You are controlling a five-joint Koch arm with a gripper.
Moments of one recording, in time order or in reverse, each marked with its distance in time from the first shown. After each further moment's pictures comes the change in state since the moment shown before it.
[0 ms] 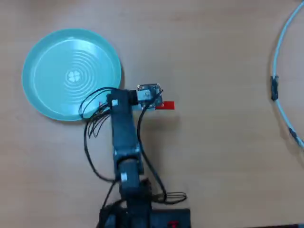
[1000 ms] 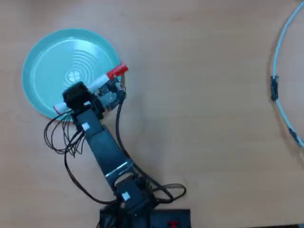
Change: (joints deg) arm -22.2 7.0 0.1 -28.4 -12.1
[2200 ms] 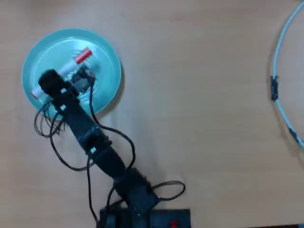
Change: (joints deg) arm -7.3 -40.6 -20.6 -35.1 0.1
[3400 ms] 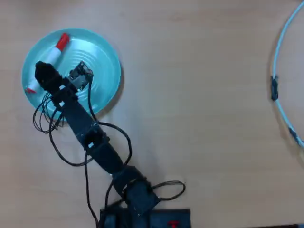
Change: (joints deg) arm 0.4 -5.7 -4.6 -0.1 -0.2
